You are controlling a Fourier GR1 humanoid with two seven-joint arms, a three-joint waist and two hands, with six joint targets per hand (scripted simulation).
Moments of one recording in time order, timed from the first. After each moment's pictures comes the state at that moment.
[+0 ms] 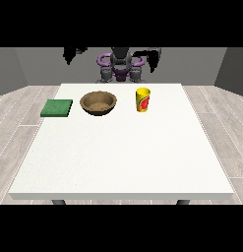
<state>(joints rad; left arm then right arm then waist) -0.24 0.01 -0.05 -1.67 -0.03 0.20 0.04 -0.08 -0.09 -0.04 -1.87 -0.15 -0.03 0.15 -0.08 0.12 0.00</state>
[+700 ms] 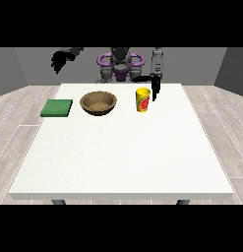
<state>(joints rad) -0.31 0.06 0.08 -1.20 0.01 0.10 -0.34 -0.12 -0.18 -0.18 -1.72 -0.25 0.10 0.01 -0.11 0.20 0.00</state>
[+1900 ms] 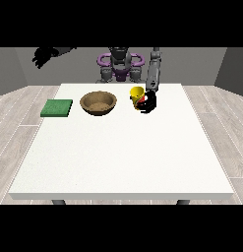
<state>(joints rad) -0.50 0.10 0.18 -0.67 -0.08 0.32 -0.67 -0.19 -0.33 -0.33 -1.62 -0.41 0.26 0.05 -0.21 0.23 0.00</state>
